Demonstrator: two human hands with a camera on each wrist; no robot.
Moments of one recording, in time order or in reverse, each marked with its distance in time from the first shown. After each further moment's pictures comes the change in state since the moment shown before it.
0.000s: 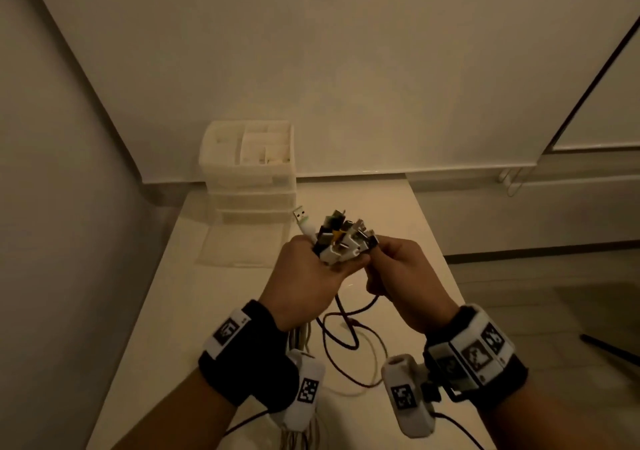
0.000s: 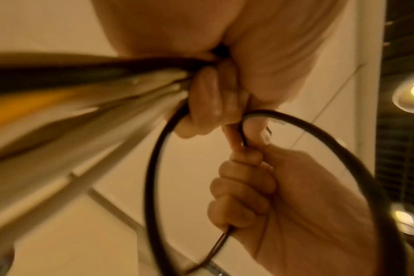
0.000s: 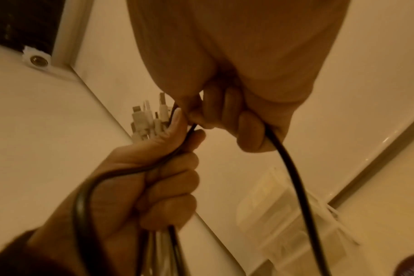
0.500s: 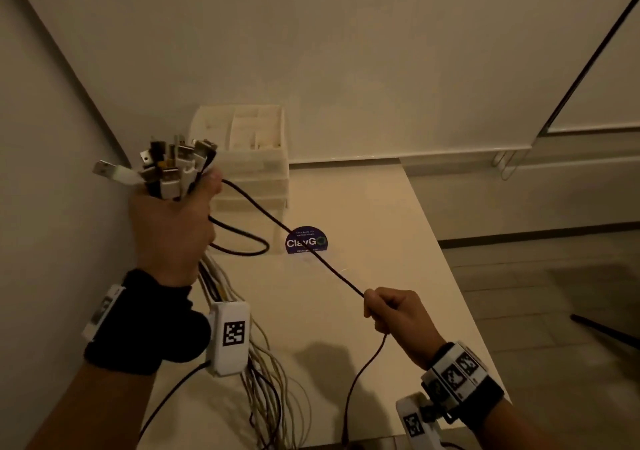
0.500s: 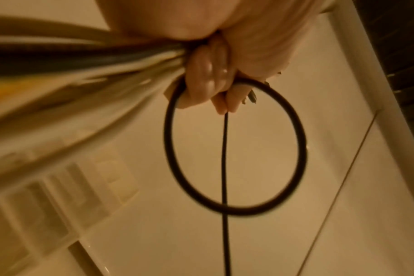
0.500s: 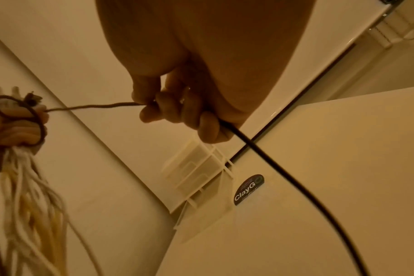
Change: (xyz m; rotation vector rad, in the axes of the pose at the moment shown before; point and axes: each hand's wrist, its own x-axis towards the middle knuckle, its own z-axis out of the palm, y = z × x) left_hand 0.013 -0.007 -0.090 -0.178 0.681 0.069; right_hand -0.040 0.097 -0.023 -0.110 0.021 0.125
